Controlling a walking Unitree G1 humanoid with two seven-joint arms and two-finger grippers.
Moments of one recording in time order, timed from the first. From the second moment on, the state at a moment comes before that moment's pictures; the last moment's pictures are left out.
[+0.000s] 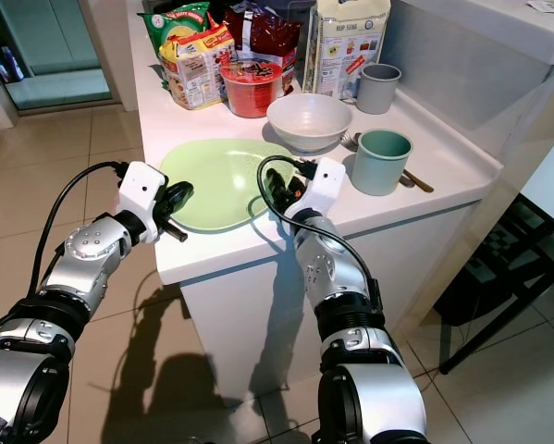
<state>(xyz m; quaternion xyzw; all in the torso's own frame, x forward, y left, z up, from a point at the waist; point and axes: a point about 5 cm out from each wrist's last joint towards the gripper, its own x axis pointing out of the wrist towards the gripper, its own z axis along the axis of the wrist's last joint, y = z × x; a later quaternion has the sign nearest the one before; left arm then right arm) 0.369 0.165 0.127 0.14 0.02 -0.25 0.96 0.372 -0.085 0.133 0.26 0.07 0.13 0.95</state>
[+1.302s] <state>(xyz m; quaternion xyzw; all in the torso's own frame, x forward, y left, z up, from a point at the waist) 0.372 0.162 0.135 0.14 0.01 -0.26 0.96 0.374 -0.087 0.139 0.28 0.04 0.12 0.95</state>
